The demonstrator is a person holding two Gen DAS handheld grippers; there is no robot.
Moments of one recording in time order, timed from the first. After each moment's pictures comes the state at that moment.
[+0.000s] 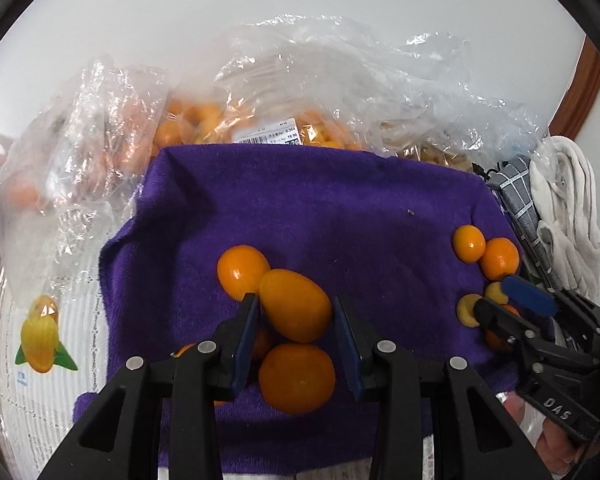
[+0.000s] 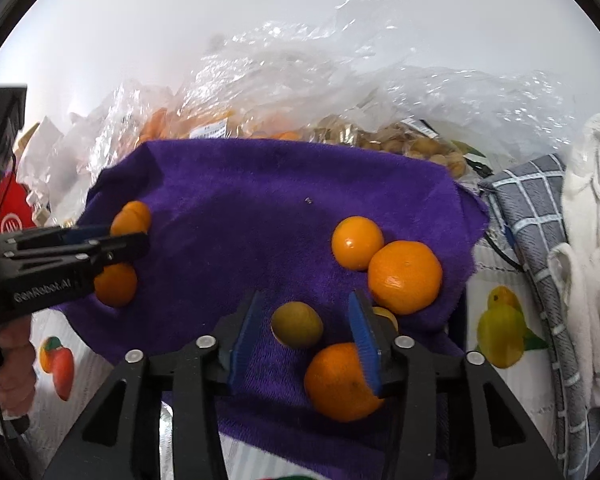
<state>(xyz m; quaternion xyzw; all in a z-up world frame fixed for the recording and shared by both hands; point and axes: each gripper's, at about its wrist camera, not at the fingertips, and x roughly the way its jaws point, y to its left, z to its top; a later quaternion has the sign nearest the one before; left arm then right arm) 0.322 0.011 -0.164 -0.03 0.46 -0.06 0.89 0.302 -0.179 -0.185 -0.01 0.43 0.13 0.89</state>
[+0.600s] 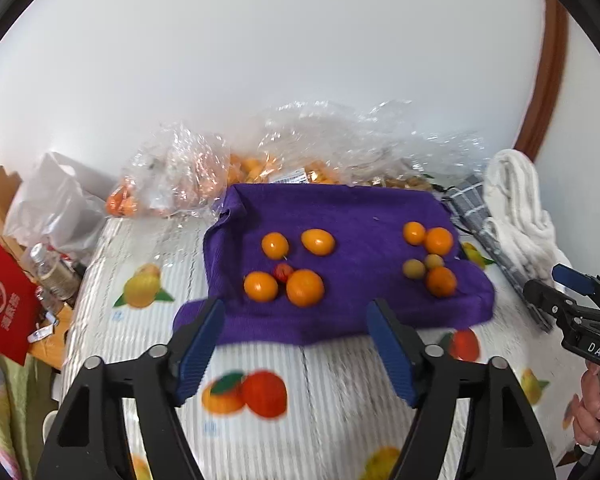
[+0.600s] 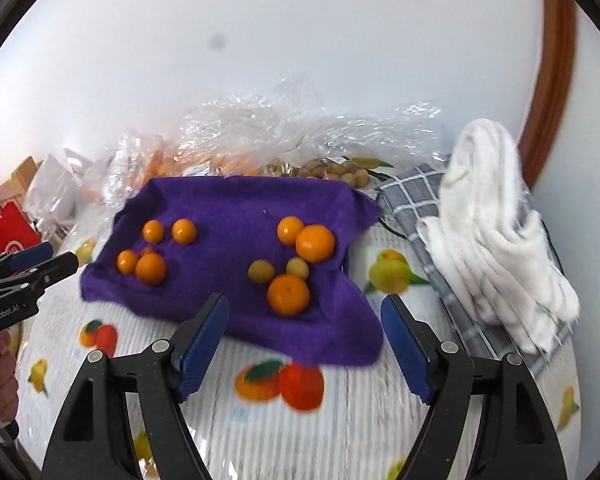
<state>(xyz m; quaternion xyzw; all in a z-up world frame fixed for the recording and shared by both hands) 0.173 0.025 -0.073 -0.01 0.38 -0.03 0.92 0.184 -0.230 -0.092 0.01 0.41 0.06 0.91</state>
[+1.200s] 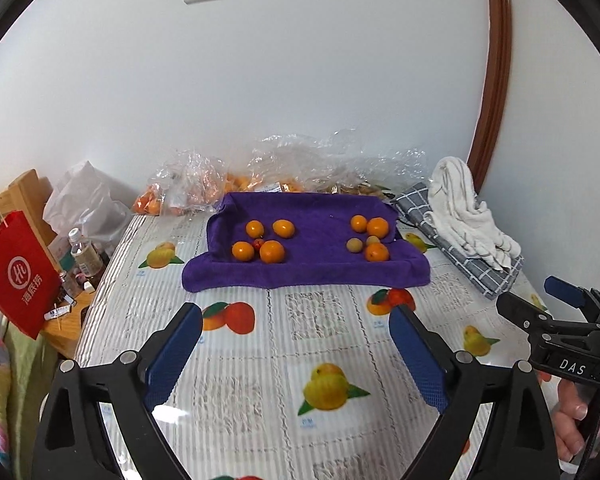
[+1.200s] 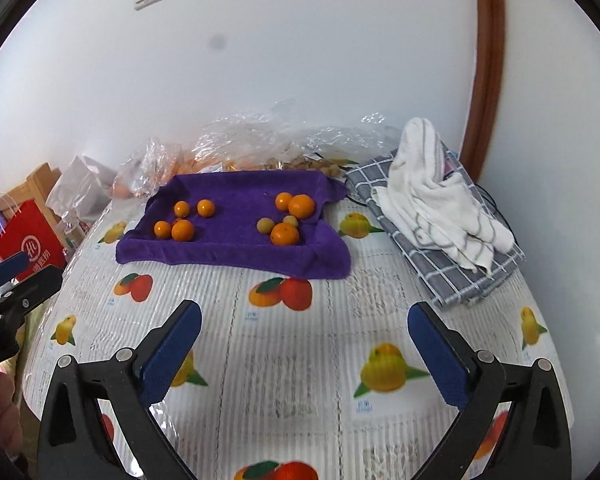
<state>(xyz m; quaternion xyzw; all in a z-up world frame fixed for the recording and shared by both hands) 0.022 -0.008 -0.043 -0.01 0.32 -0.03 0.95 0.039 -0.244 -0.062 0.01 0.36 0.03 0.93</state>
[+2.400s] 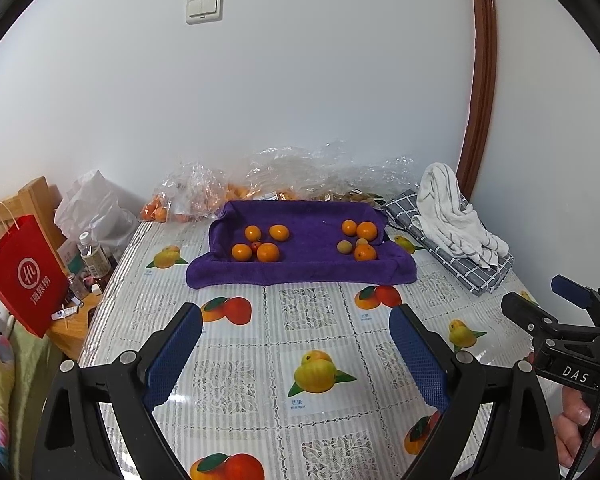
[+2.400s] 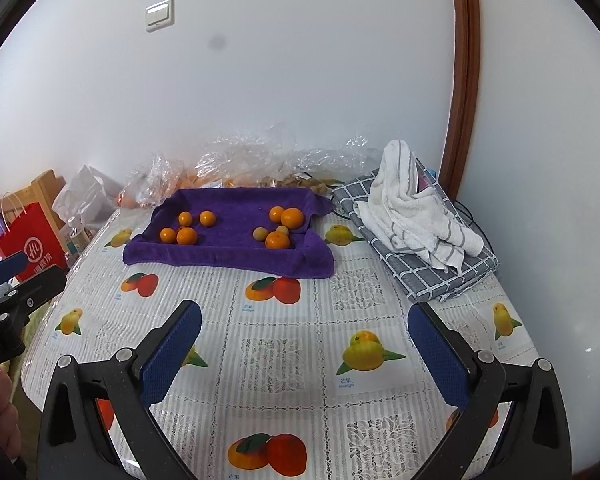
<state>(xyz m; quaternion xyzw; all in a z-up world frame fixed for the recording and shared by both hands) -0.017 -0.021 -0.033 0.00 0.29 -0.03 0.96 -0.010 -0.251 -0.047 0.01 0.32 0.02 0.95</state>
